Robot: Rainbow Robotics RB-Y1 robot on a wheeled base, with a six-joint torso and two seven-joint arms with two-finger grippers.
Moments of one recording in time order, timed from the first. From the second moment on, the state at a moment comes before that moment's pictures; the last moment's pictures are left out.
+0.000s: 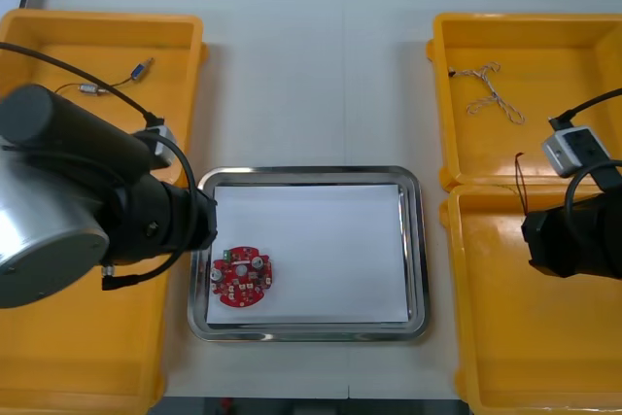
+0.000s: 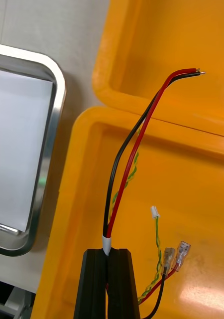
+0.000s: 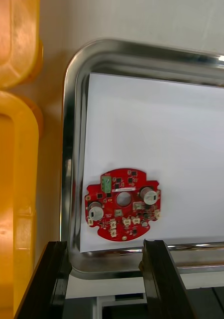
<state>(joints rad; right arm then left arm) -0.07 -0.50 -0.21 -2.54 -0.74 1.92 1.41 -0.34 0.60 -0.29 -2.45 0.61 1.91 -0.59</state>
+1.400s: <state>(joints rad) -0.54 -0.62 0.80 -2.23 -0.61 1.77 1.59 -0.04 0.72 0.33 -2.51 0.76 1.91 -1.34</state>
